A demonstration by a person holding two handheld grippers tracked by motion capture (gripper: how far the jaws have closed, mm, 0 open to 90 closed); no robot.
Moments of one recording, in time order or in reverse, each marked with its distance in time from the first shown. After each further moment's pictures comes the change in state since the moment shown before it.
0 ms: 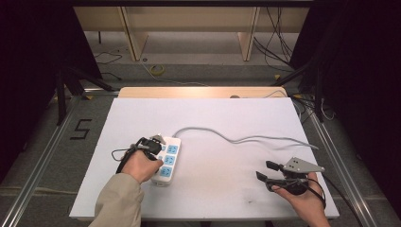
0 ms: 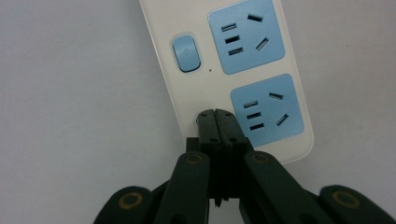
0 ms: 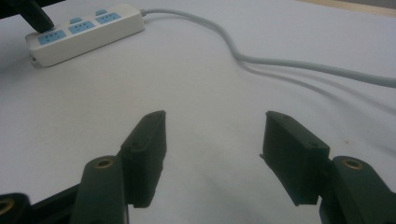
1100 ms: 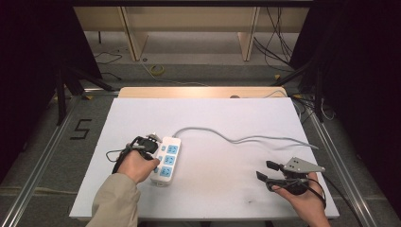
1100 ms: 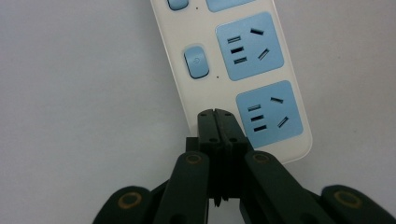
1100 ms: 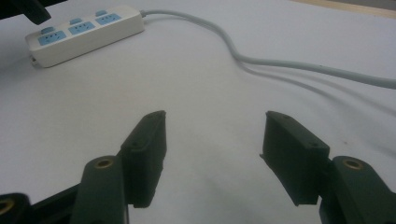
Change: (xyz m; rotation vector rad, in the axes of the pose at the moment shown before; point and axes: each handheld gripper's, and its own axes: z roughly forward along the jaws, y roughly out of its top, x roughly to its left) left arm 0.006 -0.006 -0.008 -0.070 -0.003 -0.007; right arm 0.000 0.000 -0.001 -0.003 -0.002 -0.001
